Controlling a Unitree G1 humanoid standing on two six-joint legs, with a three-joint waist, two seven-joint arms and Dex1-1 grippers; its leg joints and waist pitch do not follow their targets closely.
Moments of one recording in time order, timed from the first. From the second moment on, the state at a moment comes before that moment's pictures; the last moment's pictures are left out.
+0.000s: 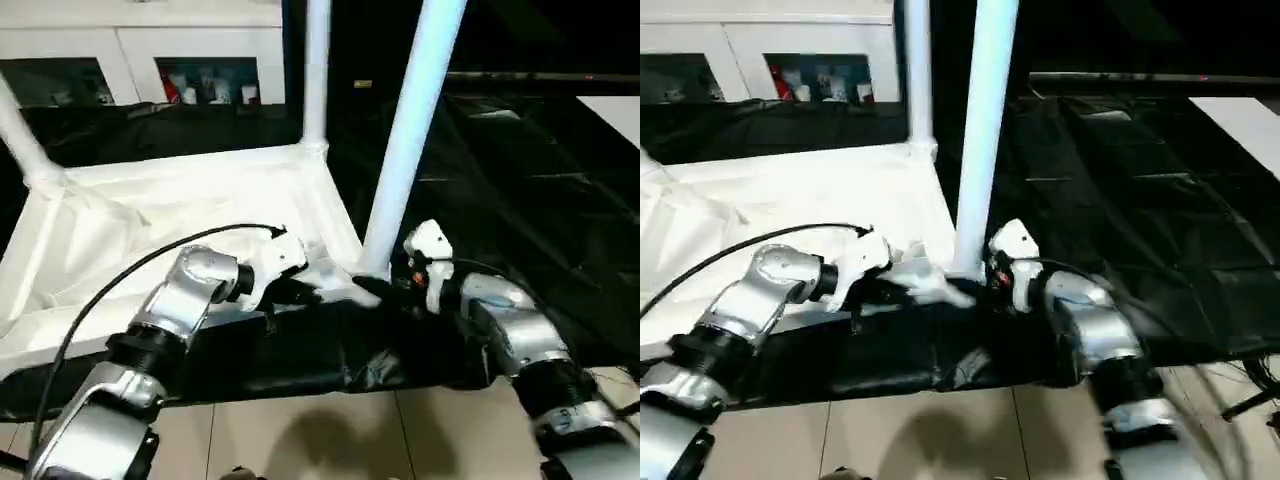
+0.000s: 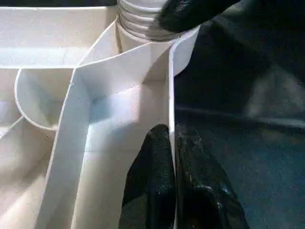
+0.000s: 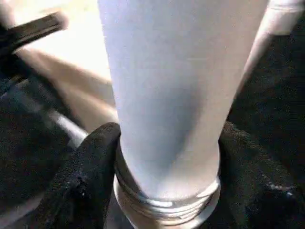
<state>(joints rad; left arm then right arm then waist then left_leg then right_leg) -0.66 0.28 -0.28 0.64 0.10 0.20 -1.05 -0.51 -0.24 0.09 0.63 0.16 0.08 0.75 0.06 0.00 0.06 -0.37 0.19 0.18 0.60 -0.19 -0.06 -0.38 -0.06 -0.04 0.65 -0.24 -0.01</state>
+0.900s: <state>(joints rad) -0.68 0.23 -0.24 0.70 0.09 0.16 -1.05 -0.45 -0.31 0.09 0.45 0.18 0.13 0.82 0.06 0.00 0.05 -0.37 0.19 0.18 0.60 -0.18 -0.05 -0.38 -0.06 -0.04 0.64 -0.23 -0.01</state>
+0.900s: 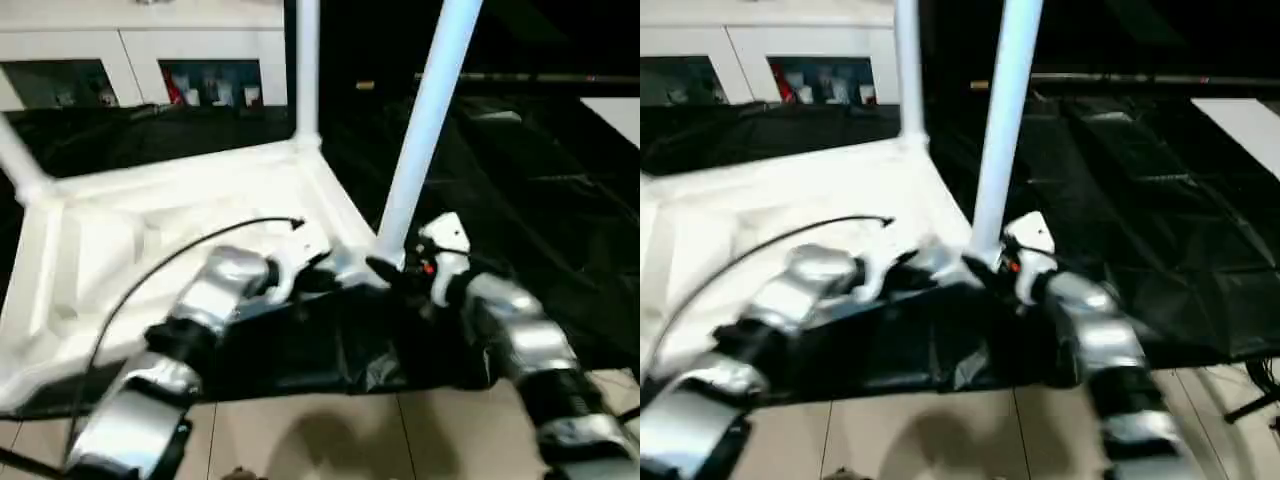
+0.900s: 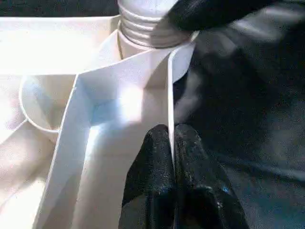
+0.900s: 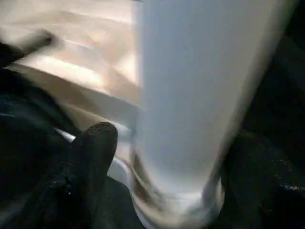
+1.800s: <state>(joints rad) -0.64 0.28 -0.23 0.69 0.03 0.03 -1.18 -0.42 -0.40 0.14 0.37 0.19 0.16 1.00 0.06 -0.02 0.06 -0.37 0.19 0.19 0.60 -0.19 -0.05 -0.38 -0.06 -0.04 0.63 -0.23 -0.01</state>
